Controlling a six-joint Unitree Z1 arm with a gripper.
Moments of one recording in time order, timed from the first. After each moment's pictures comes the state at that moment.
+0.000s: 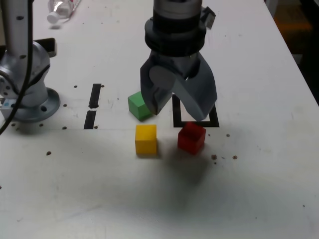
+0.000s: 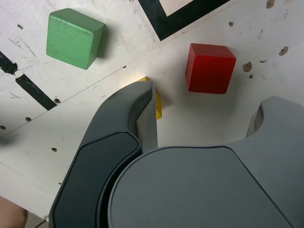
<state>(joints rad) -0.37 1.87 -1.49 1.24 -0.03 0.14</state>
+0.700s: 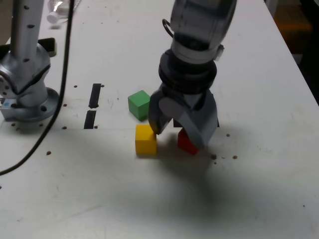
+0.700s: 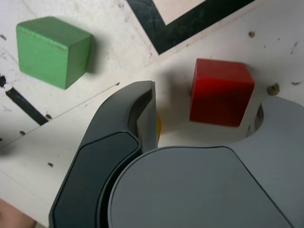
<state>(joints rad) -0.40 2.03 -1.50 1.22 0.00 0.14</state>
